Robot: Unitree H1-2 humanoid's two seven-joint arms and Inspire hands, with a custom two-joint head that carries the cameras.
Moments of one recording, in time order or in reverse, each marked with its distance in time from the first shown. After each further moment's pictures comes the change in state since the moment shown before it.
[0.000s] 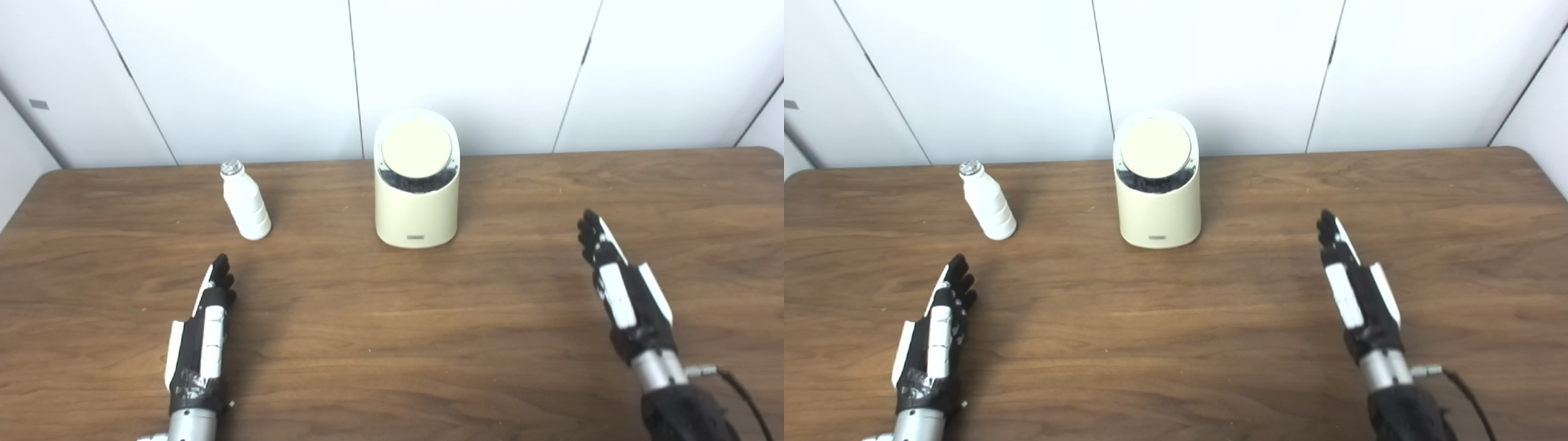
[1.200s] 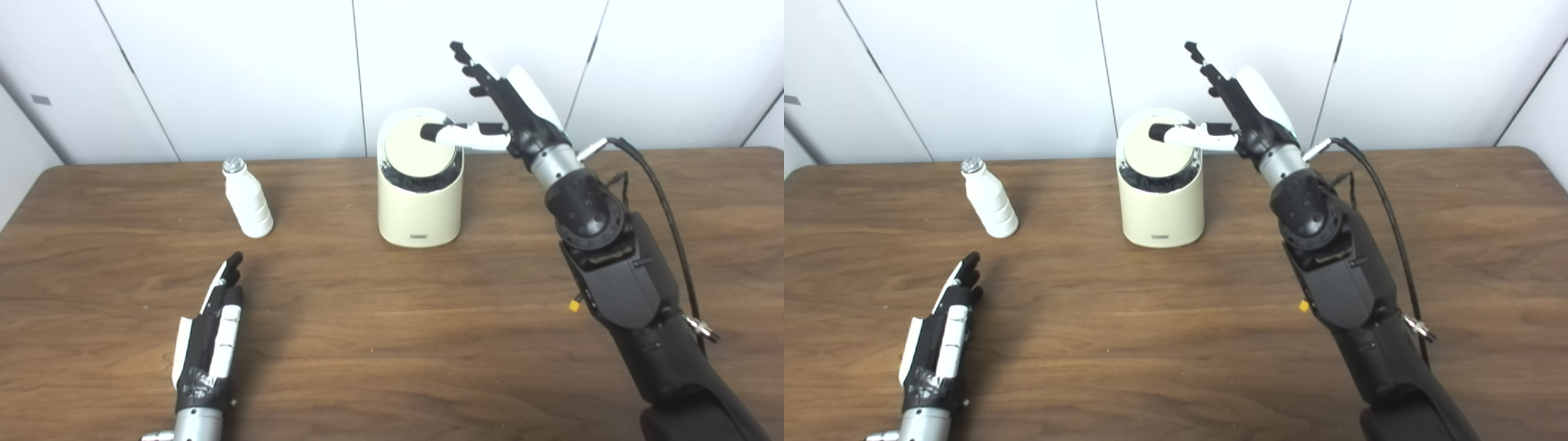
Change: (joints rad) left arm -0.002 0.001 -0.030 0.008 0.027 -0.042 -0.003; right arm -0.664 -0.036 0.288 0.321 -0.411 0.077 0.047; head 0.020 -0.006
